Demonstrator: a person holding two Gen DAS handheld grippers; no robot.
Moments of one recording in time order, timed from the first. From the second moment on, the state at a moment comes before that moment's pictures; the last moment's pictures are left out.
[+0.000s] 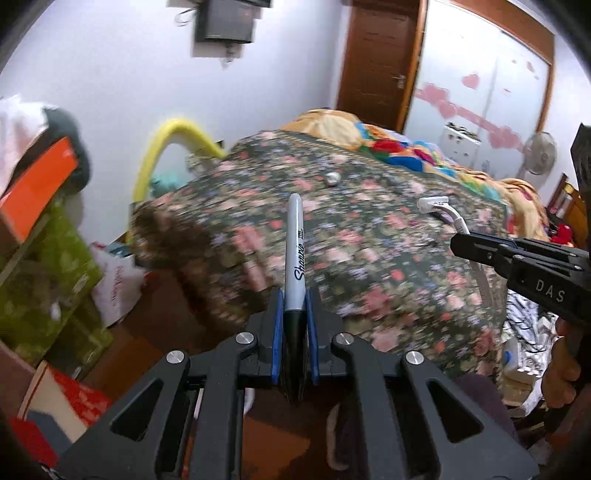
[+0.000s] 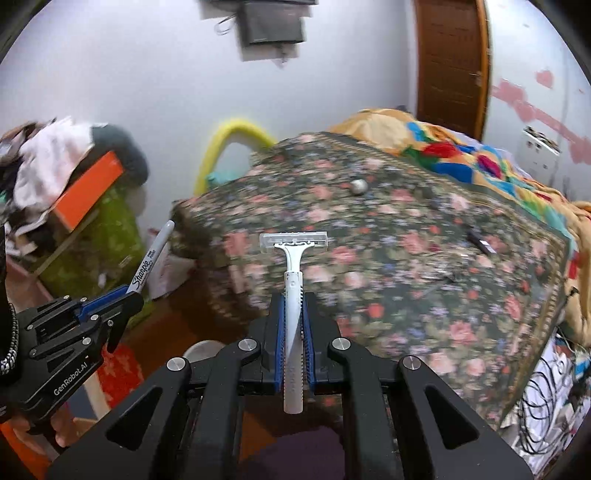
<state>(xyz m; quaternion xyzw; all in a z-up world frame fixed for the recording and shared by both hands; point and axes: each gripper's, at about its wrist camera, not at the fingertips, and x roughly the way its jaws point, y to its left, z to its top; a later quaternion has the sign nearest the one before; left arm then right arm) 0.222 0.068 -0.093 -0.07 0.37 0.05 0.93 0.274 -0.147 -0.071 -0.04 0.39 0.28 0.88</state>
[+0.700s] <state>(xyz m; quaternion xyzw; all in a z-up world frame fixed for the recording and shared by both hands) 0.172 0.199 -0.203 -0.17 0.46 0.14 0.86 0.229 0.038 -0.156 -0.14 0.47 0.39 0.77</state>
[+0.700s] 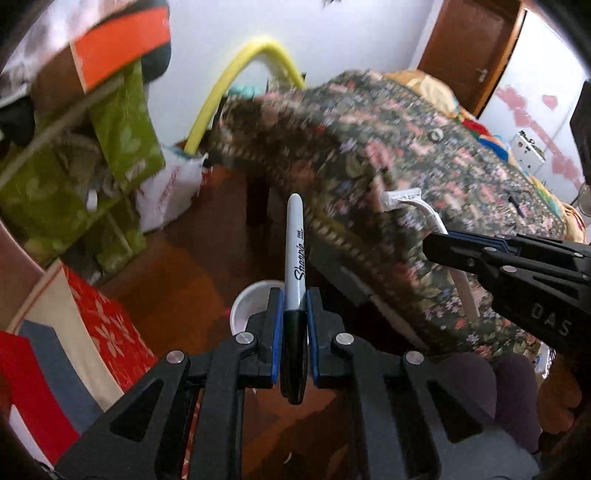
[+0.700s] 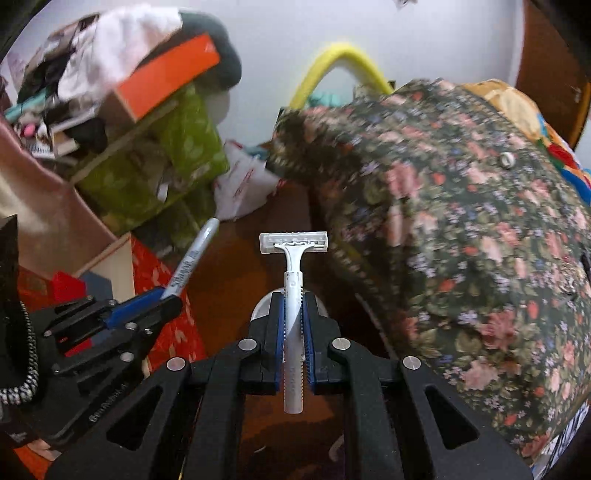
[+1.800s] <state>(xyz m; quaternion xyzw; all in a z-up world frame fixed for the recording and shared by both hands) 0.181 0.200 -0.182 -0.13 0.45 0.16 0.87 0.243 0.058 -0.159 -0.16 0.48 0.41 0.76</state>
